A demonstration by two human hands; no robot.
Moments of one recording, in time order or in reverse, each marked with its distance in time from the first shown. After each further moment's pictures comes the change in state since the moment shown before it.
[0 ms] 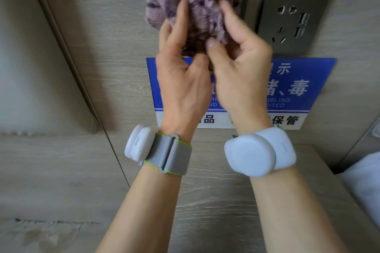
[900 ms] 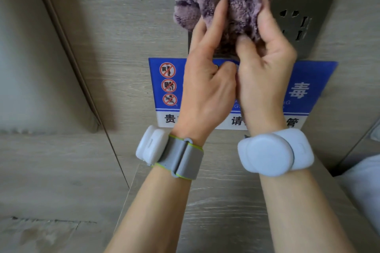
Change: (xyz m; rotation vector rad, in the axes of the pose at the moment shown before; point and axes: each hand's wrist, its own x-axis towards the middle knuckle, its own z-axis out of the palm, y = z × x) left_hand -0.010 0.006 0.011 0.028 -0.237 0.044; right_hand 0.007 0.004 -0.016 0.045 0.088 -0.005
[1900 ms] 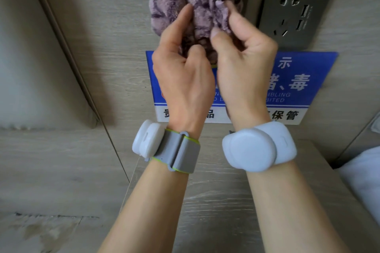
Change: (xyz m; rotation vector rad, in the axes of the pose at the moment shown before) left_hand 0.002 0.003 -0.009 -0.154 0.408 -0.200; right_hand -0.013 -0.009 0.018 0.013 0.048 0.084
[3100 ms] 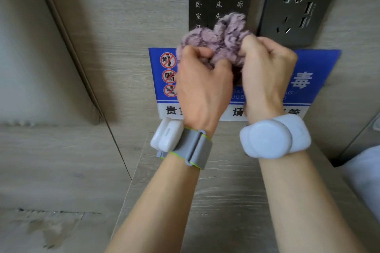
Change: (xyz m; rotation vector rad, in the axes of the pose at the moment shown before) left_hand -0.011 -0.011 0.009 0.389 -0.082 -0.150; right_hand 0.006 0.009 -0.025 -0.120 0.149 0.192
